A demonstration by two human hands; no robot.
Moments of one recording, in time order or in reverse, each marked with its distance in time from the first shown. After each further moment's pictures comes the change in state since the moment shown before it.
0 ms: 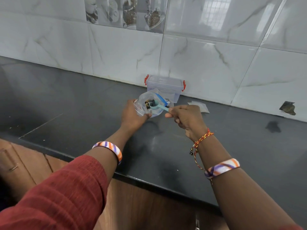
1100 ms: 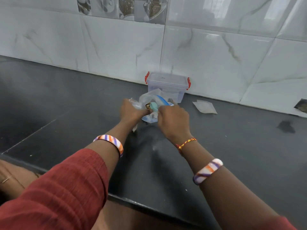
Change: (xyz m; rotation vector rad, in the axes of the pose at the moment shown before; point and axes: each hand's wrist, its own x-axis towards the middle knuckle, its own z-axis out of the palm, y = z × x) left_hand 0.061 -0.010 0.015 -0.047 0.019 -0.241; right_hand 0.033 0.012 0.044 -1.201 0.104 -0.686
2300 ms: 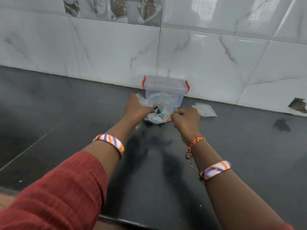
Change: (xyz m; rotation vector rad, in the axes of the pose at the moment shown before) left_hand 0.034 0.026 0.001 0.088 -0.169 0.143; right_hand 0.043 0.025 0.038 0.753 0.130 0.689
